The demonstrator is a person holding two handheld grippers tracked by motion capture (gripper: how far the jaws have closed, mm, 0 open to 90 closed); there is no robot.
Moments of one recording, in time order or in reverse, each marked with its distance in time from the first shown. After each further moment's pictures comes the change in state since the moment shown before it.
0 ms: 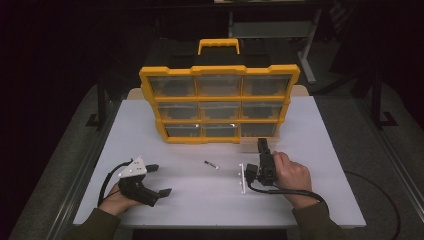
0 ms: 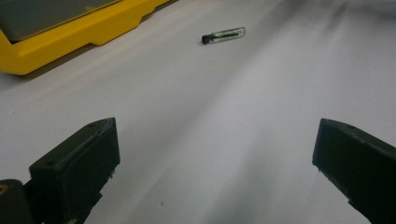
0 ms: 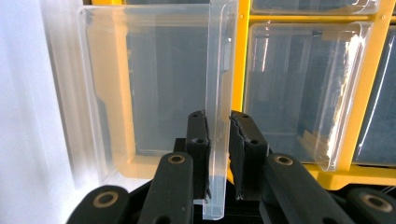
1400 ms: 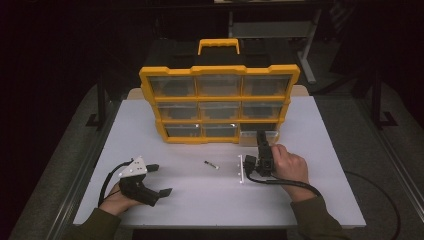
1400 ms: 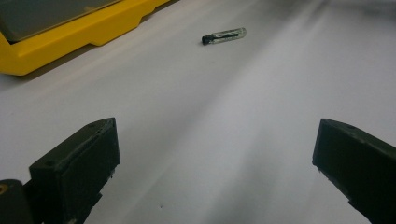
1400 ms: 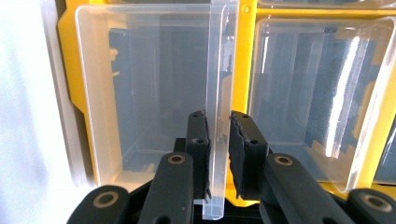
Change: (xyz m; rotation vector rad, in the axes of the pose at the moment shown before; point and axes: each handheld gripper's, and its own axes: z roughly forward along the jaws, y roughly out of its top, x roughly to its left) left arm 0.001 0.001 0.001 0.000 -0.002 0.006; right arm -0.001 0.002 0.026 0.012 -0.022 -0.004
